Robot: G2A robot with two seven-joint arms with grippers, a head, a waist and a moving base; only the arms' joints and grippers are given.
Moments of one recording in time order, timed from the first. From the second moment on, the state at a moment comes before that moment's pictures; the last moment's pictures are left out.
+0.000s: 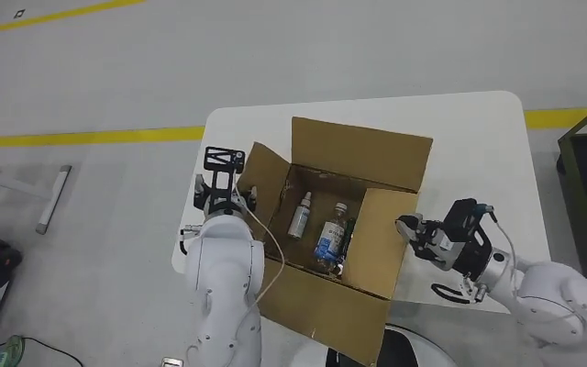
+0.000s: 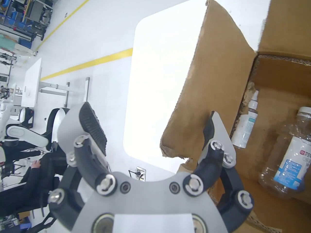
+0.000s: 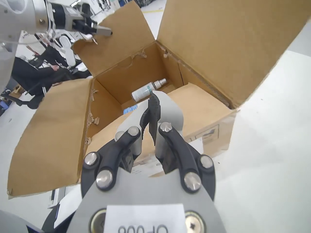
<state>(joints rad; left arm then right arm) 1.11 -1.72 -1.39 -2.03 2.16 -0.18 -1.17 -1.57 -1.04 1.52 -2.05 -0.77 -0.49 0.41</state>
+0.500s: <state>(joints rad) 1.06 -1.71 -1.46 -1.89 2.25 -0.16 -1.14 -1.52 -1.04 1.53 -2.00 -0.77 -0.43 0.40</state>
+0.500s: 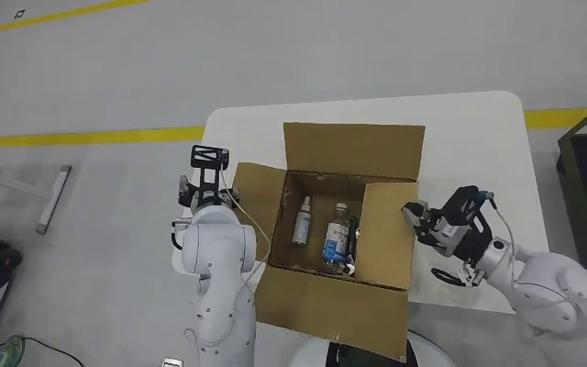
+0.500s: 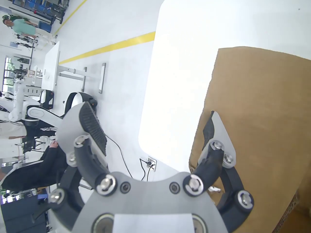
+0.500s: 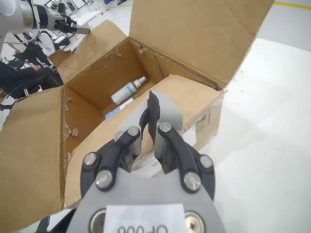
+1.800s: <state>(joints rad) 1.20 -1.71 -1.16 -2.27 1.73 -0.41 -1.22 -1.68 -1.03 1.81 -2.11 -0.79 -0.39 0.28</state>
